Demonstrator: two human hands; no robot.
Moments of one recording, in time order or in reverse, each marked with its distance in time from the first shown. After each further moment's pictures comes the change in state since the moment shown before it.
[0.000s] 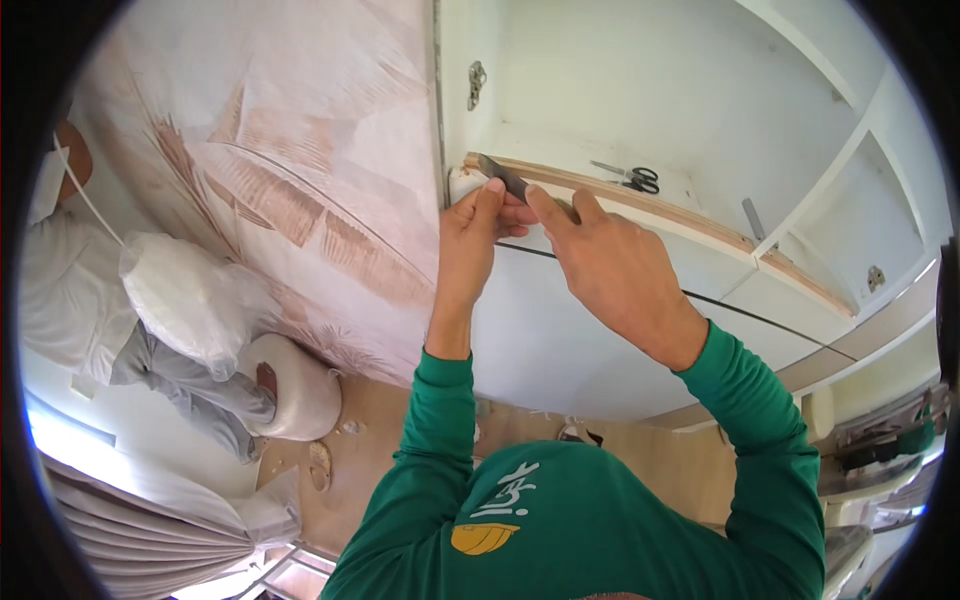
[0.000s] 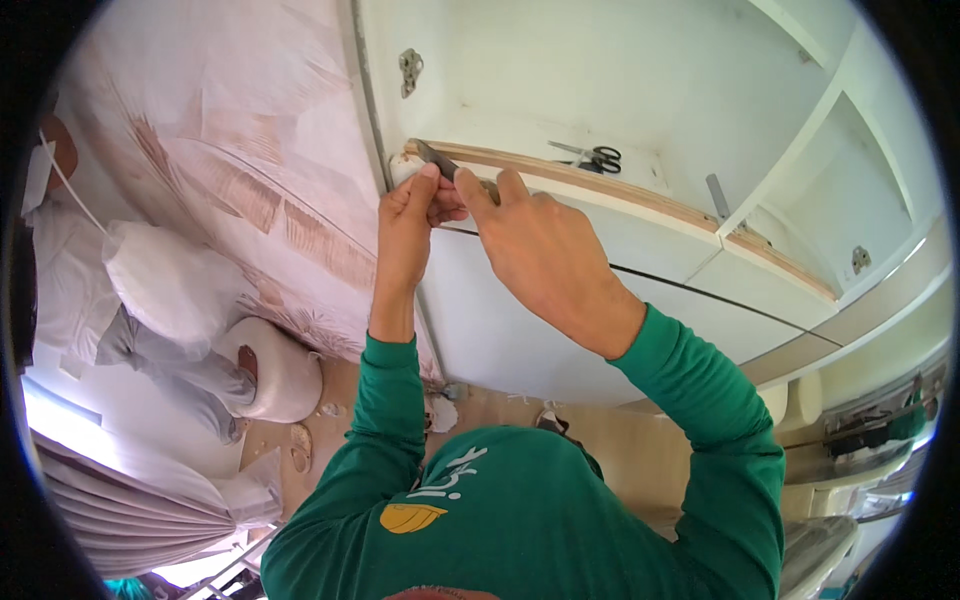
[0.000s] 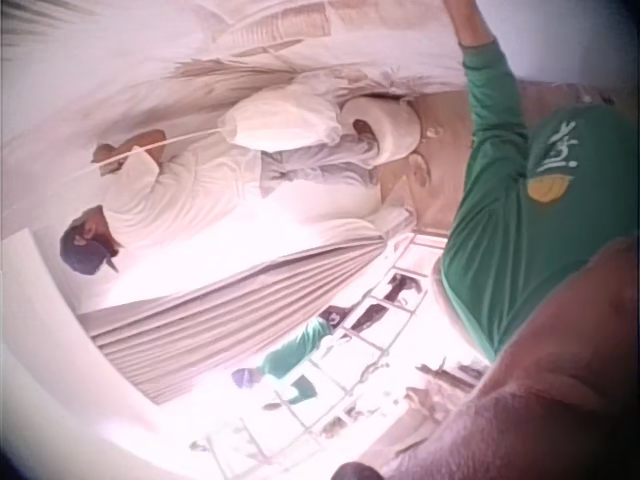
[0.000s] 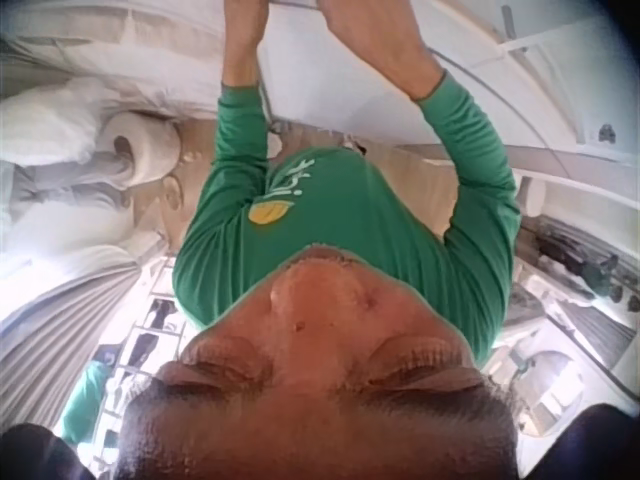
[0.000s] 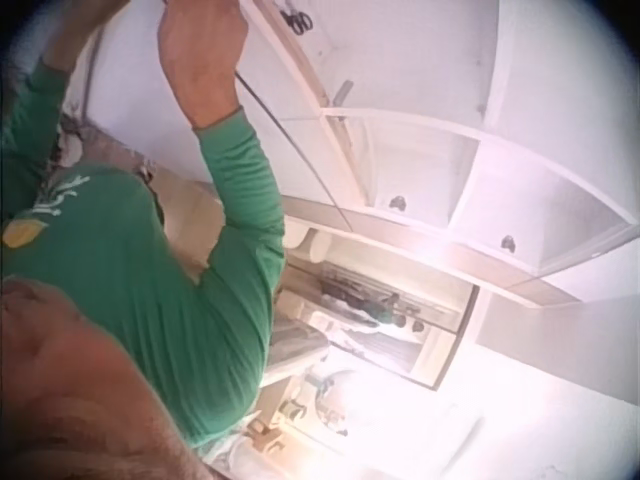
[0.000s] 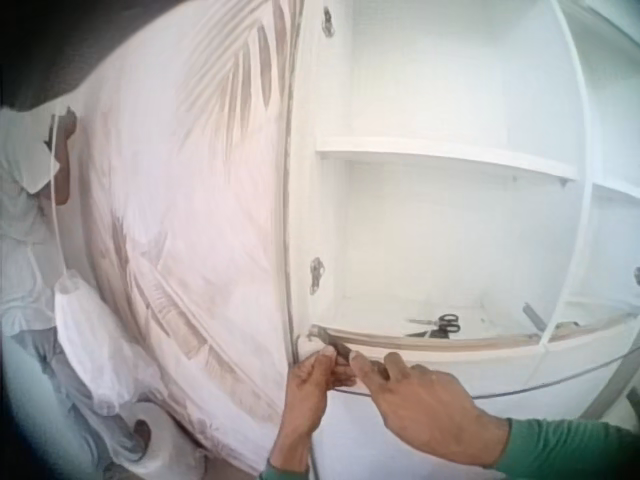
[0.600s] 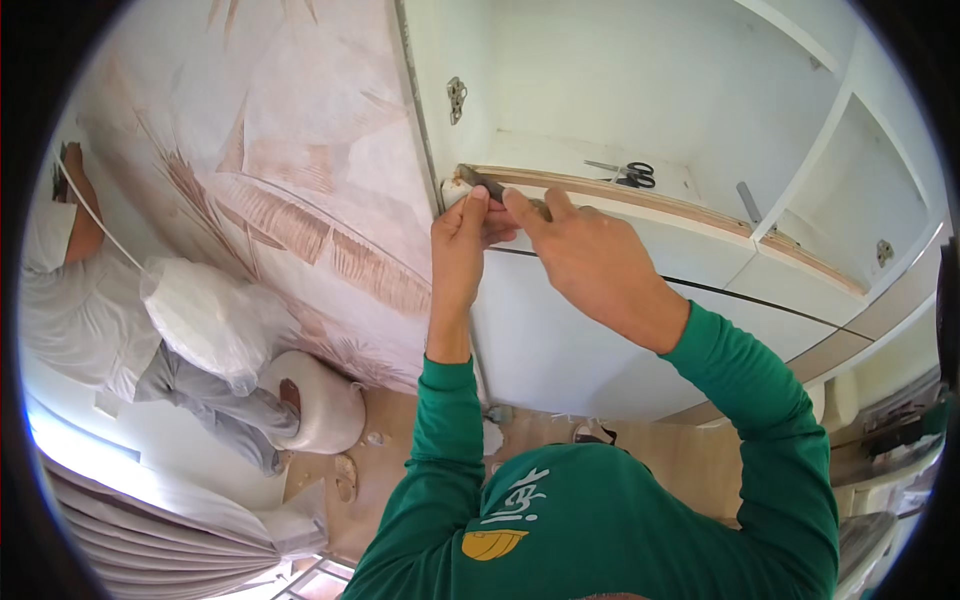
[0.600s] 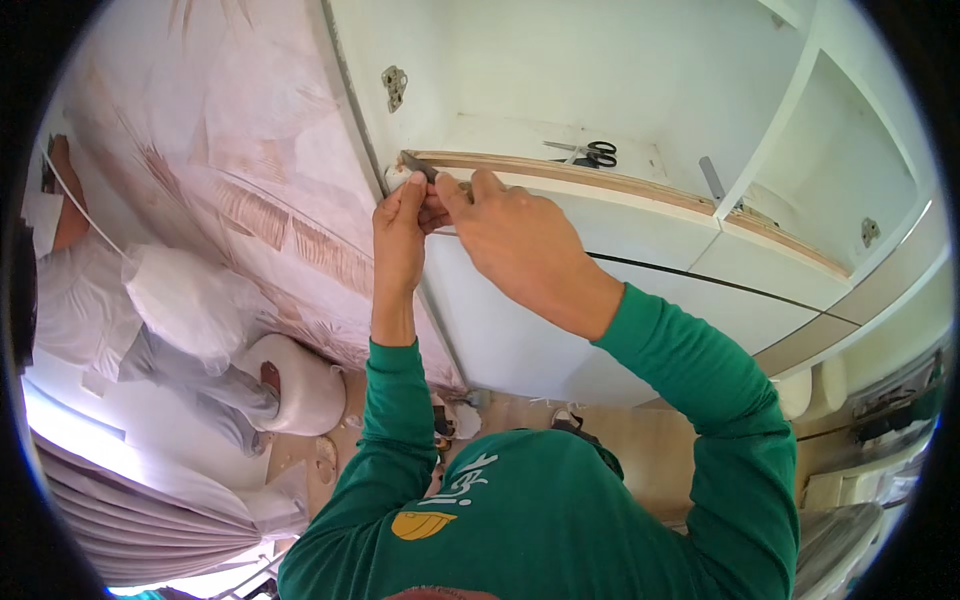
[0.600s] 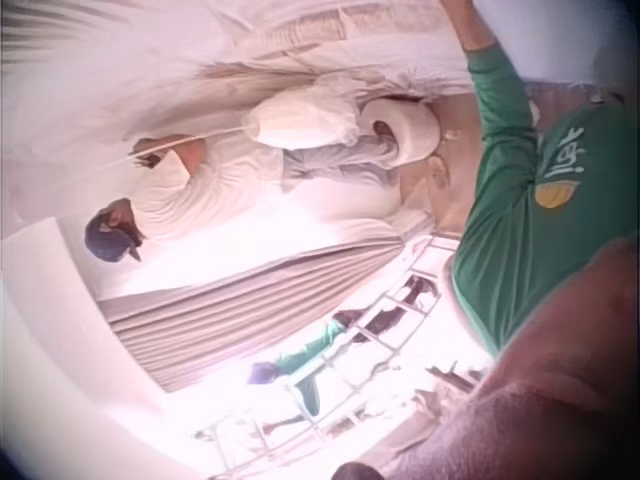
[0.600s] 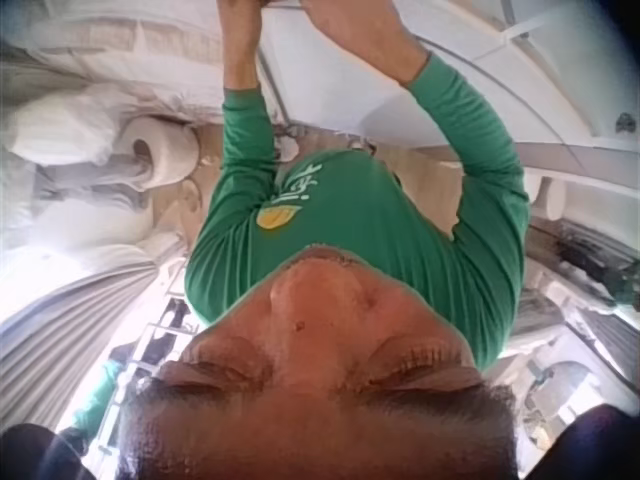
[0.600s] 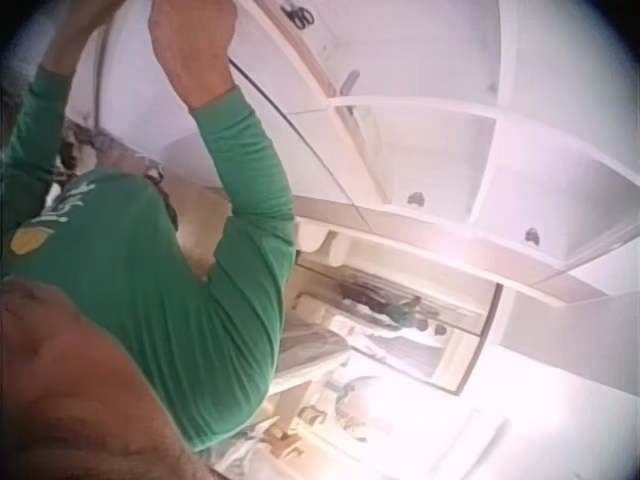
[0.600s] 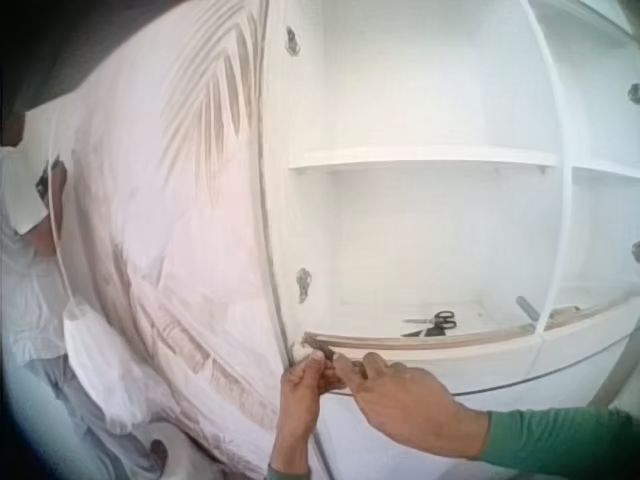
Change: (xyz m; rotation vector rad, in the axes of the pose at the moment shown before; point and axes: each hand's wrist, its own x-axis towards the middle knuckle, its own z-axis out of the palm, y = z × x) left_hand -0.005 0.007 0.003 0.067 0.024 -0.011; right_hand -0.008 0.011 0.011 0.016 0.089 -0.064
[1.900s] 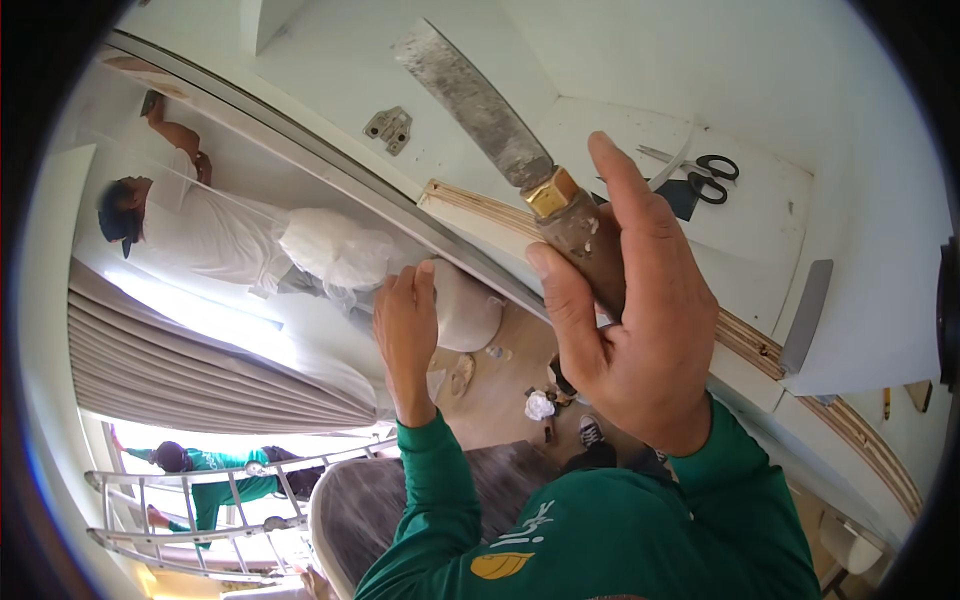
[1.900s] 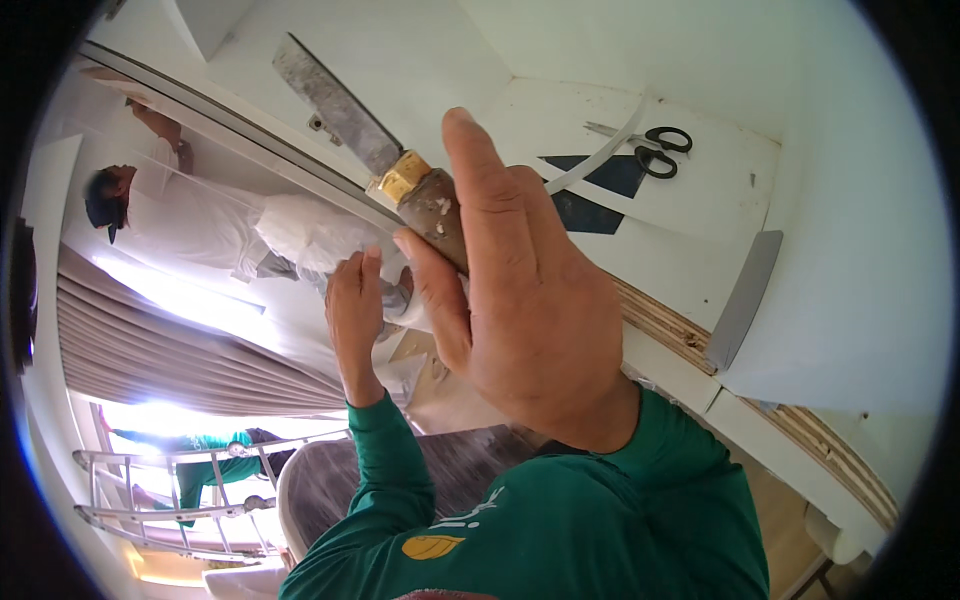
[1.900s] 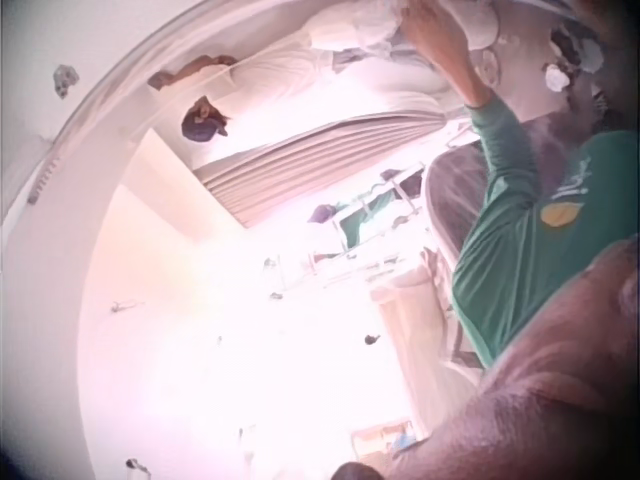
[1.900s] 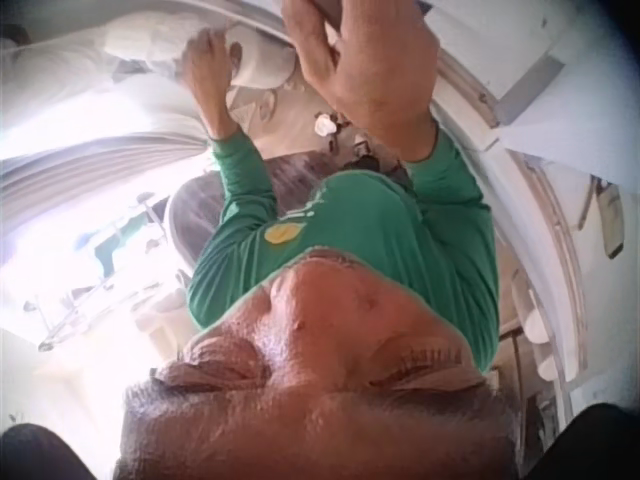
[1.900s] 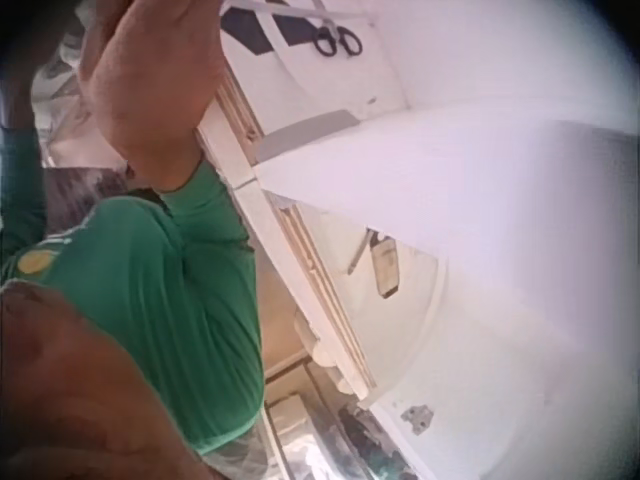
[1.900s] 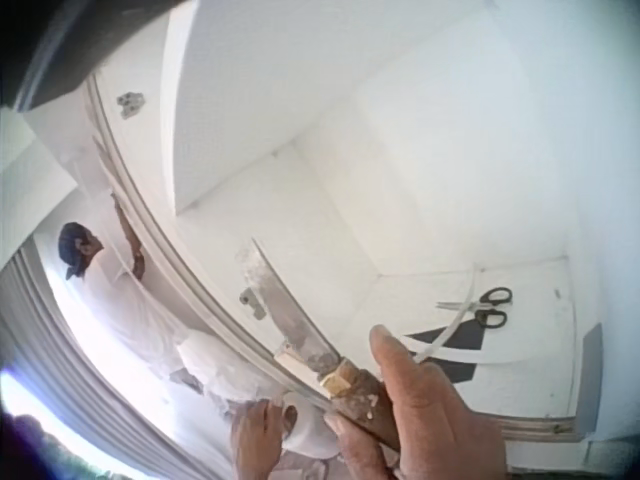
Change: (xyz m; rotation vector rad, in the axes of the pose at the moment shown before) left_hand -0.066 0.049 0.071 1.932 0.582 -0.361; right_hand -0.048 0.152 0.011 1.313 0.541 0.274
